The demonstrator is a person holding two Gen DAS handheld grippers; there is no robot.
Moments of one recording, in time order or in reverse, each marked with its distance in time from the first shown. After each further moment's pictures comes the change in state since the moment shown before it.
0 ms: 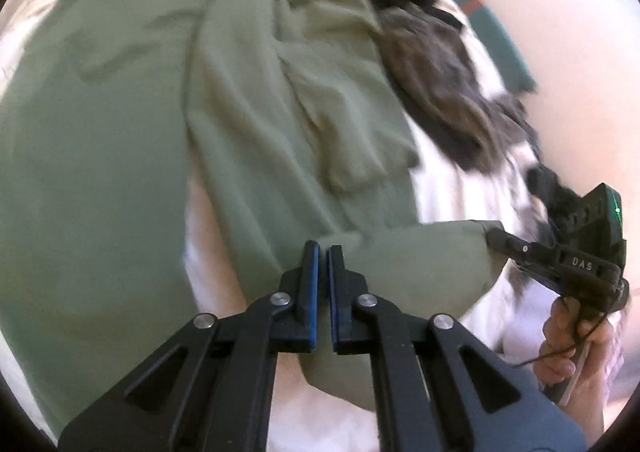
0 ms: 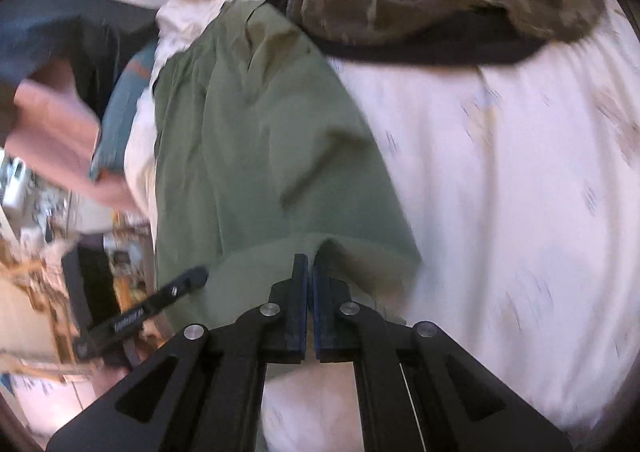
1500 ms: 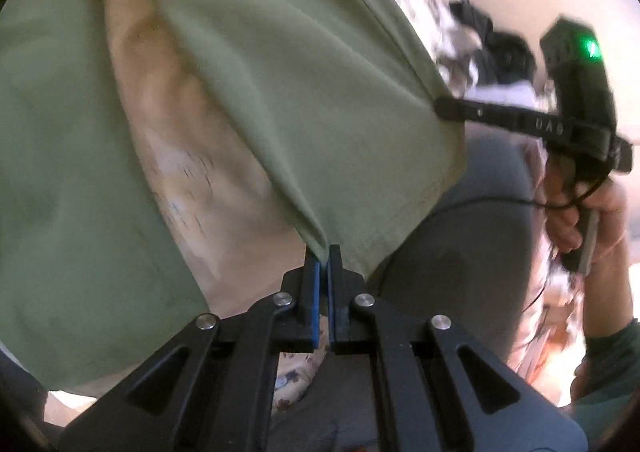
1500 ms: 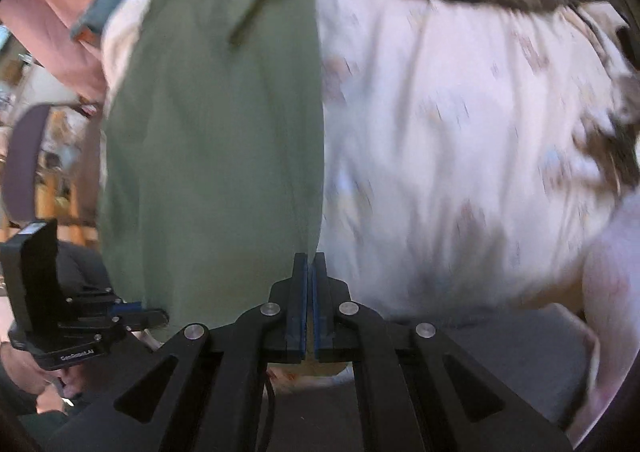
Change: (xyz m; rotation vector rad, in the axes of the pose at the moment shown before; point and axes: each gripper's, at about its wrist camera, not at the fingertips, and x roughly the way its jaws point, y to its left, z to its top) left arm -0.035 -0.055 -0.241 0.252 0.363 -0.173; right arm -0.048 0.018 -0.186 -0.250 0.188 -0.330
